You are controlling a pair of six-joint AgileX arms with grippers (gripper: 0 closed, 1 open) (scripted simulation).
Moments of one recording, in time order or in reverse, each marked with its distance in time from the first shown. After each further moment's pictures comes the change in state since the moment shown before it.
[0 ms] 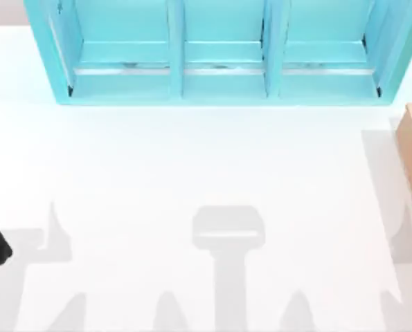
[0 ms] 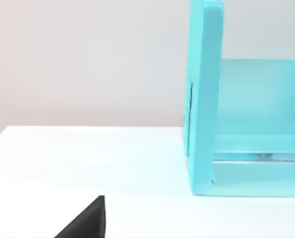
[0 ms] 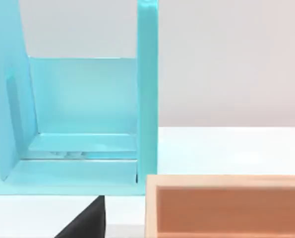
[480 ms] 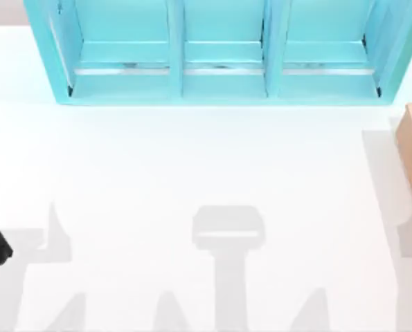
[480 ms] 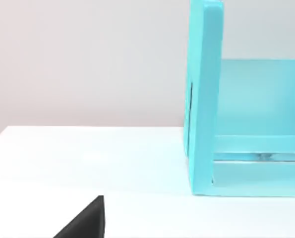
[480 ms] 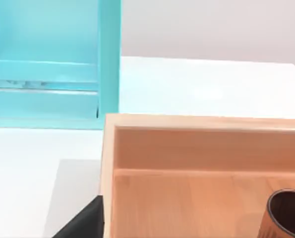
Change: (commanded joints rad) left arm 0.000 0.000 0.000 0.000 0.000 0.000; right arm -0.078 0.224 0.205 -0.205 0.000 -0.075
